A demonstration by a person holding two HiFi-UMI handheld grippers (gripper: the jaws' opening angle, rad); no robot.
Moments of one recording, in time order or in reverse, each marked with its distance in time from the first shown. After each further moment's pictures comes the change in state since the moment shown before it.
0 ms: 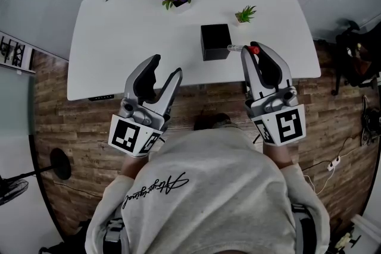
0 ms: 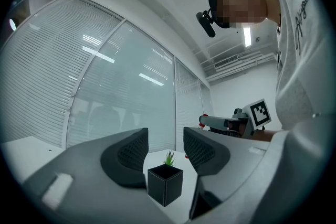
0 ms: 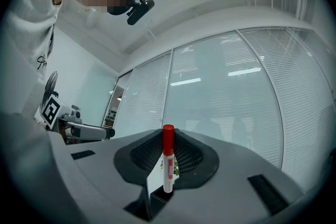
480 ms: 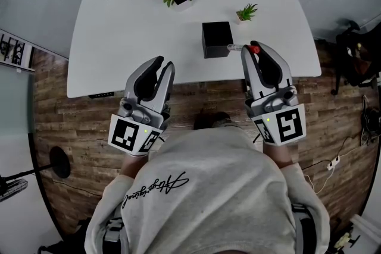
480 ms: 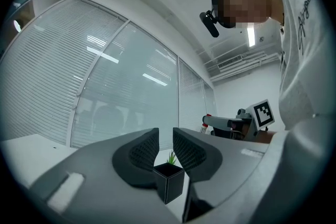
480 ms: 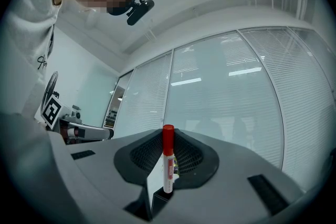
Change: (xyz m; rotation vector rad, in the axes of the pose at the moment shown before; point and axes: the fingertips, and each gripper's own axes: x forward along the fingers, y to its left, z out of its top) left arm -0.011 0.003 0.001 -0.016 -0.001 0.039; right arm -0.004 0.009 0.003 -0.001 -0.003 0.006
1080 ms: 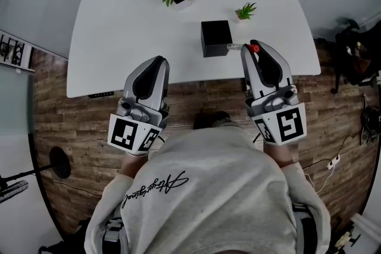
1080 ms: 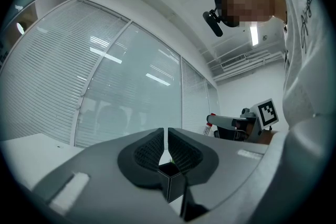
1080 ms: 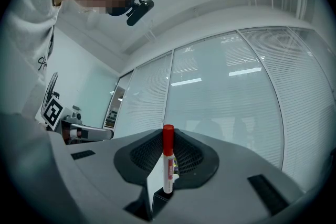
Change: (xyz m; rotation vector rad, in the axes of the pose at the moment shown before) left arm 0.000 0.007 -0.002 -0.009 0.005 0.041; right arm 0.000 -0.001 0.000 0.002 0.001 0.002
